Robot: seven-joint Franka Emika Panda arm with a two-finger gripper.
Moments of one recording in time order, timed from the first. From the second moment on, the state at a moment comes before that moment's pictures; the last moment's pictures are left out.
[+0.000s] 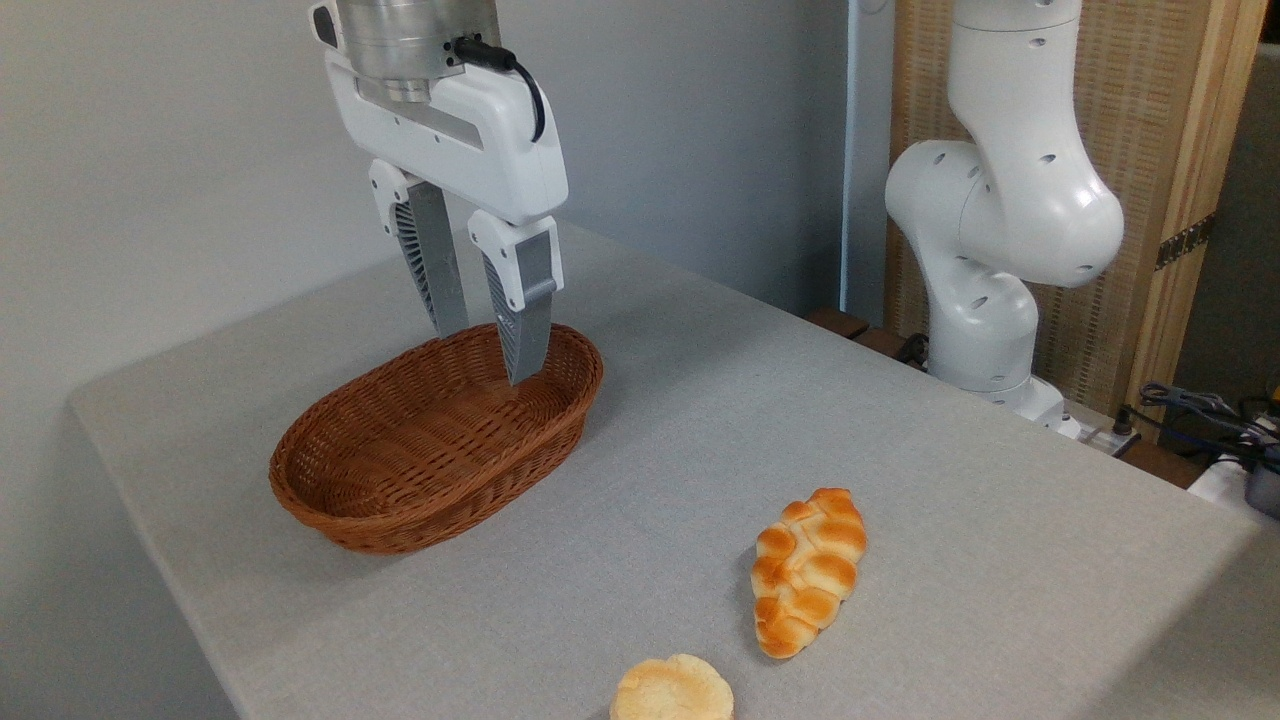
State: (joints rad) arm -0.08 0.02 0.04 -1.56 -0.07 1.61 0.68
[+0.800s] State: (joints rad) arm -0.08 -0.05 0.11 -1.75 -0.07 1.69 0.68
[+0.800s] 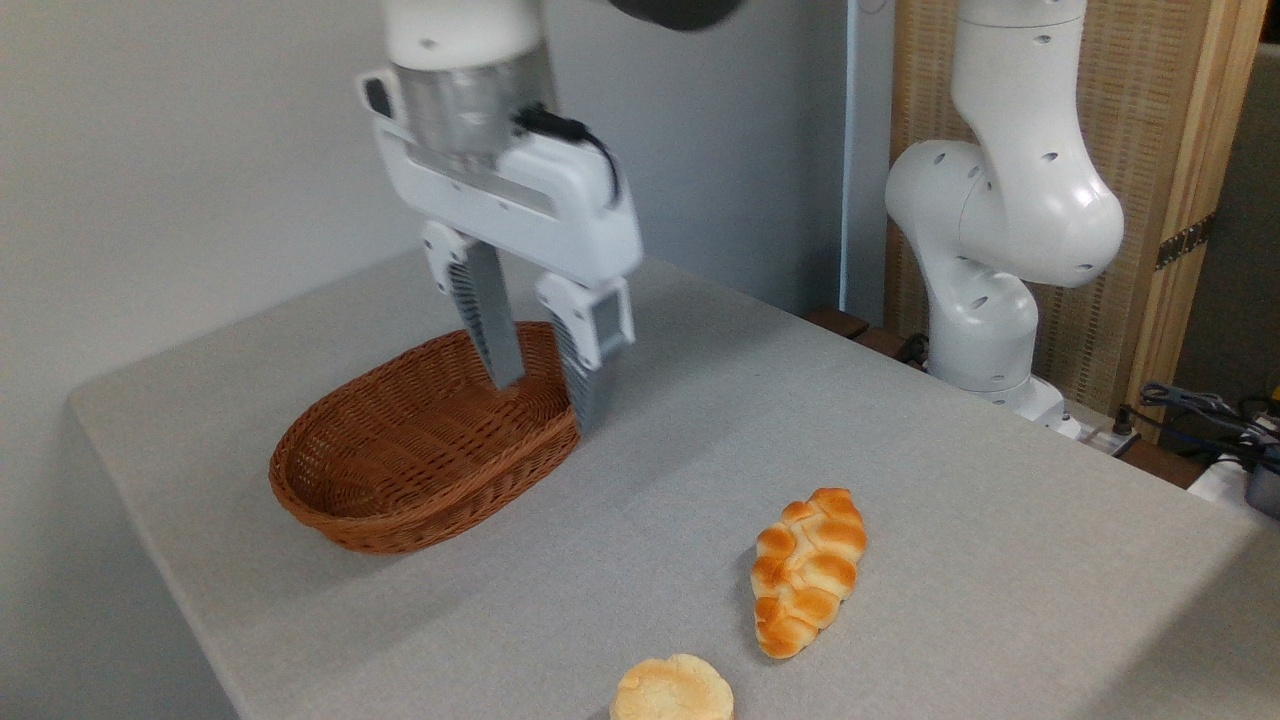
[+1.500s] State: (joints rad) arm -0.09 -0.33 0.36 -2.41 0.05 1.99 0.72
